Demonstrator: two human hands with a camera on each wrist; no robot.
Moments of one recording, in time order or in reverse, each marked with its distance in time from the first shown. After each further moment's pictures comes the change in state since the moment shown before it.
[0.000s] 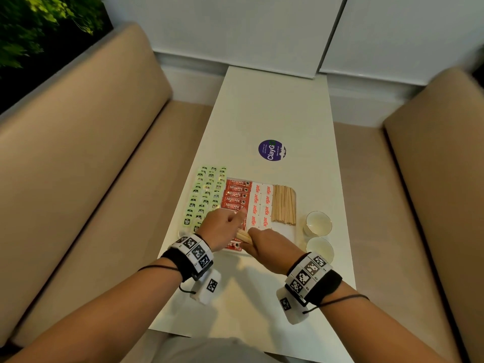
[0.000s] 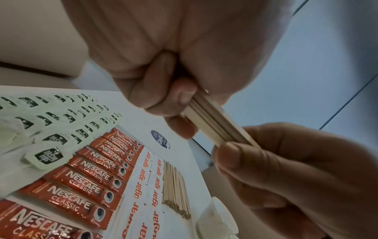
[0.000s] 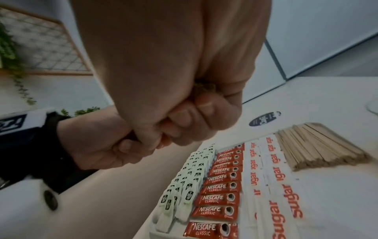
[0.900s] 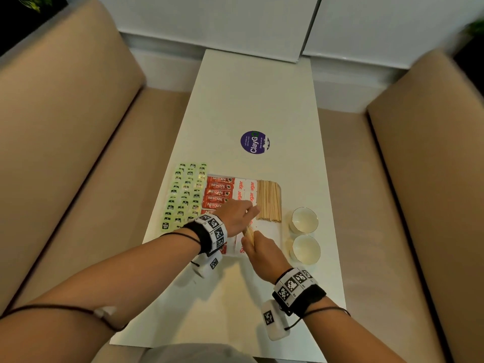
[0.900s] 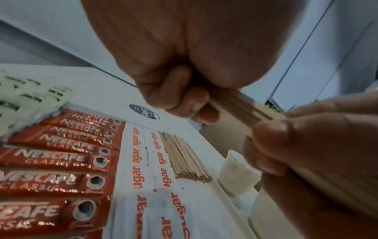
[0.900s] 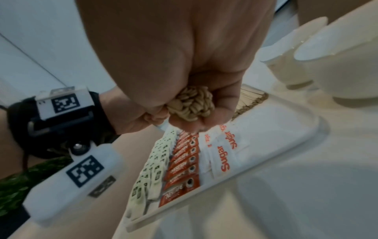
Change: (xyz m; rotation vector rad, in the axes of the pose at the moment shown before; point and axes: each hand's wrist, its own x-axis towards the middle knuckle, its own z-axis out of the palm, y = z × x) left_hand 0.086 0.017 0.053 0.234 -0.274 0.167; right_hand 0.005 0.041 0.046 0.504 0.131 0.368
